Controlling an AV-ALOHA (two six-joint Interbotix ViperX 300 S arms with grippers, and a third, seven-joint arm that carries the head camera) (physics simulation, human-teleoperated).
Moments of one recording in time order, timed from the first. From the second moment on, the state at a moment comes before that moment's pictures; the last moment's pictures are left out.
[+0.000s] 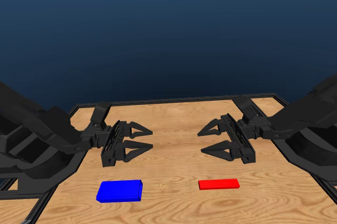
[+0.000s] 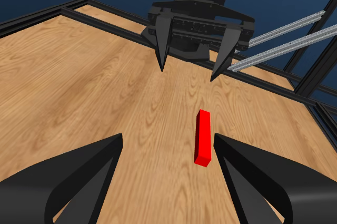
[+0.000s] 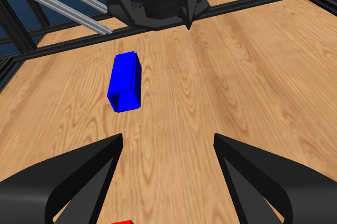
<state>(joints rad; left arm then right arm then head) -0.19 -0.07 1.15 -0.34 -0.96 -0.16 0.12 -0.04 1.05 0.20 -0.75 0.10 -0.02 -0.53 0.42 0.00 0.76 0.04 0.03</state>
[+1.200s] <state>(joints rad) -0.53 0.08 1.15 -0.63 -0.62 -0.34 0.20 0.04 1.02 0.24 -0.75 0.15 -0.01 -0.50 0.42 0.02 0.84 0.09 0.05</state>
